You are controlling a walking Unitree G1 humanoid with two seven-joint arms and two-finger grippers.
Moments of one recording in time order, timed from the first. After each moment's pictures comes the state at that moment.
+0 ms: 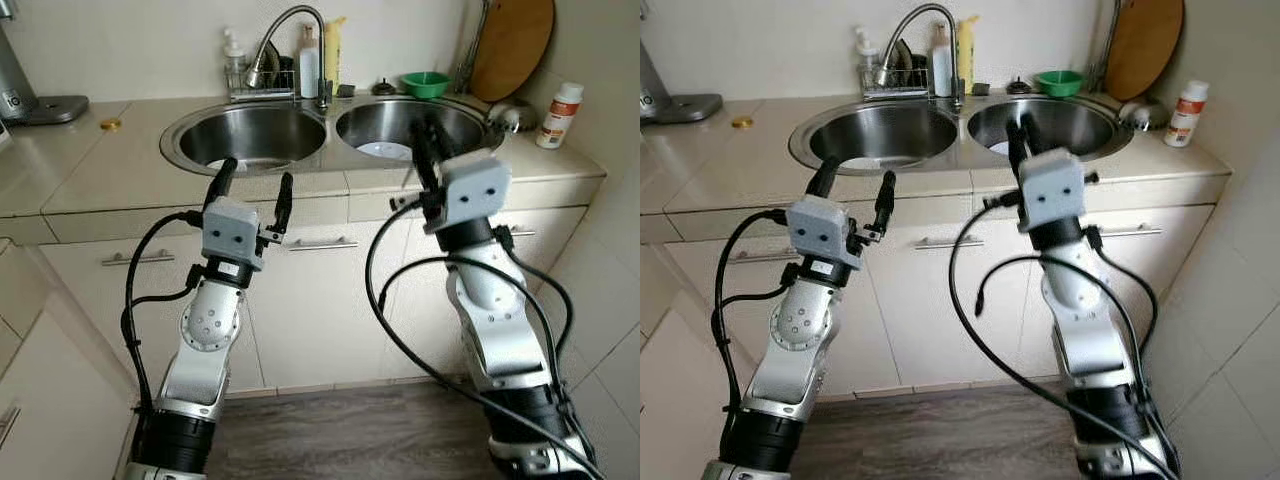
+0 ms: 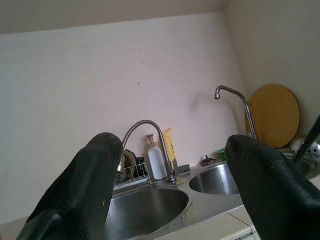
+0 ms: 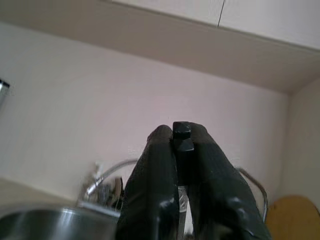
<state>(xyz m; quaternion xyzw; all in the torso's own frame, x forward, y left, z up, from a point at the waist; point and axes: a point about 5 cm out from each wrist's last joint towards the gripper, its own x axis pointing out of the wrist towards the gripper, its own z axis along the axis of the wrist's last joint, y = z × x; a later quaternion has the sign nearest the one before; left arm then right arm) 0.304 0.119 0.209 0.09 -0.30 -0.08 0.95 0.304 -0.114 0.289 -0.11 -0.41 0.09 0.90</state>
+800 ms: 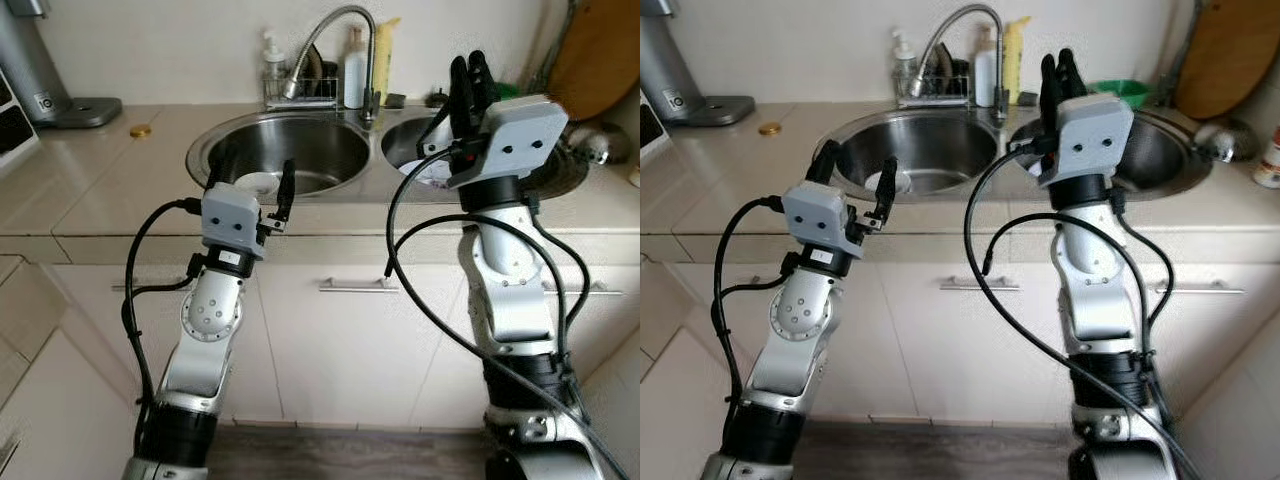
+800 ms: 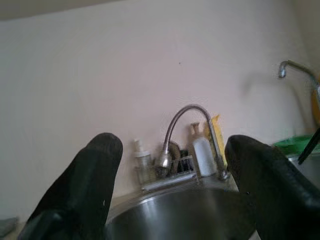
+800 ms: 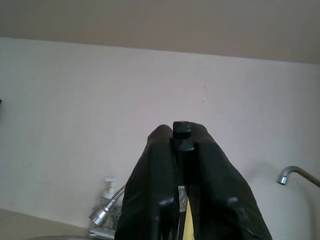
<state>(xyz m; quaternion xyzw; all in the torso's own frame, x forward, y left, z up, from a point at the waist) 0.306 0.130 0.218 0.09 -0.30 -0.06 0.95 0.317 -0.113 0.301 -0.07 -0.41 0.07 0.91</state>
